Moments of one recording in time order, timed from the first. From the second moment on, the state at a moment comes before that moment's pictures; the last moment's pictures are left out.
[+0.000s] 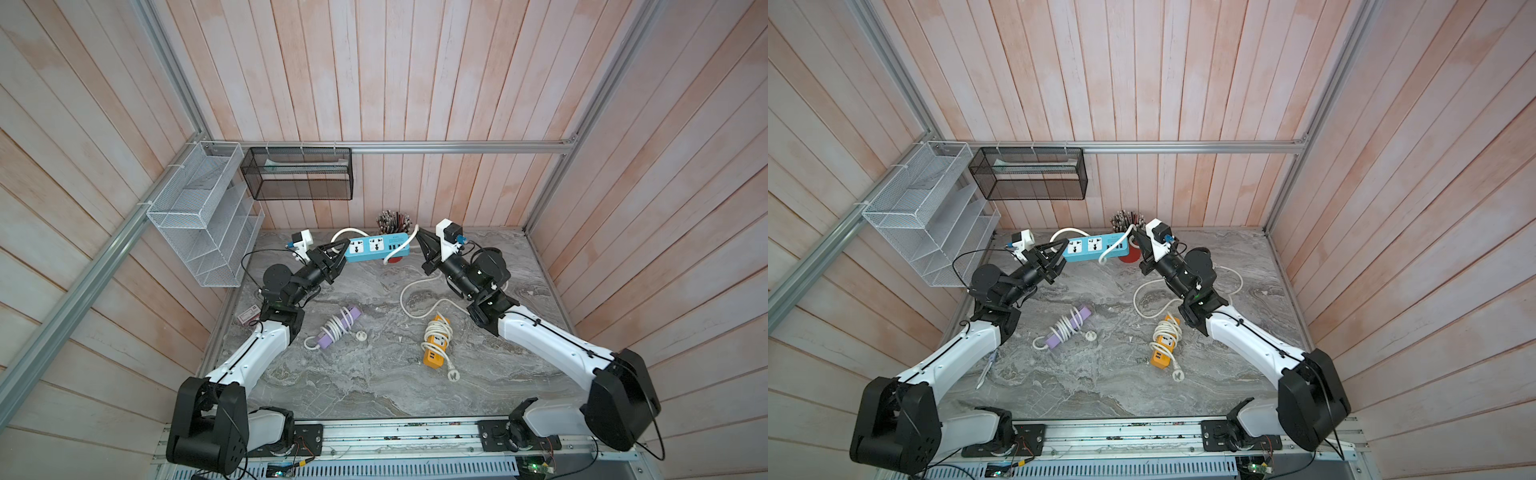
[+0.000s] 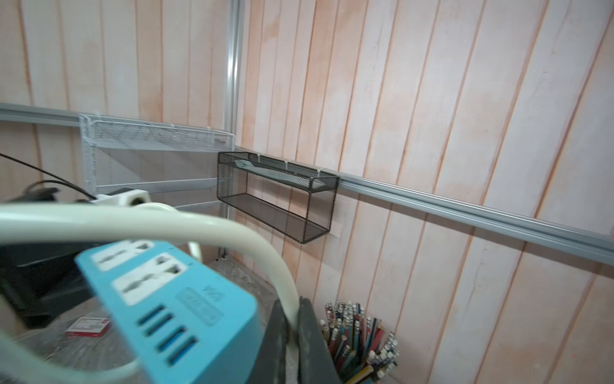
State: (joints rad) left arm -0.17 1.30 0.75 0.84 0.65 -1.55; right arm 0.64 1.32 0.95 0.62 -0.18 -0.10
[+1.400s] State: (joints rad) left arm -0.23 1.64 0.82 0.90 0.80 -1.42; right arm 0.20 1.77 1.51 0.03 -0.33 0.28
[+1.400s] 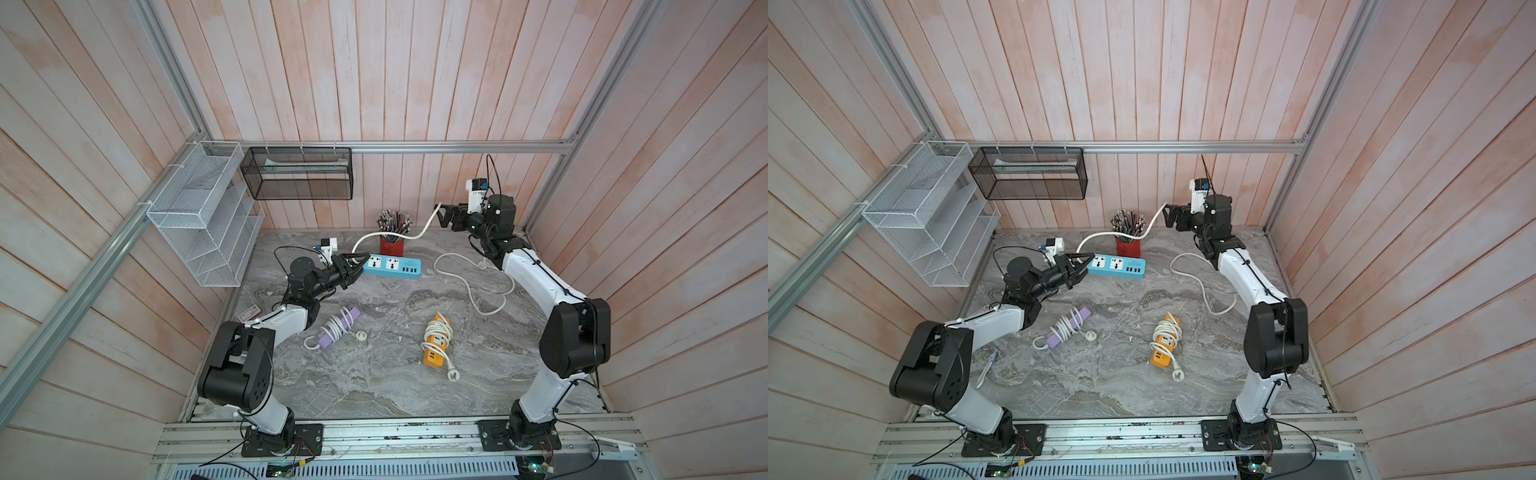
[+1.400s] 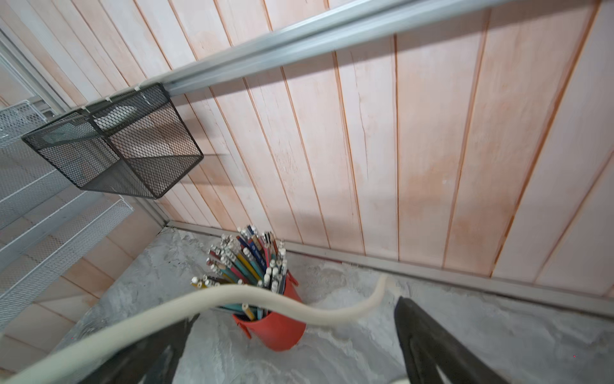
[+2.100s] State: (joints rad) left arm -0.22 1.84 0.94 0.98 0.76 -1.45; right arm 0.17 1.55 1.14 -0.18 -0.66 0.49
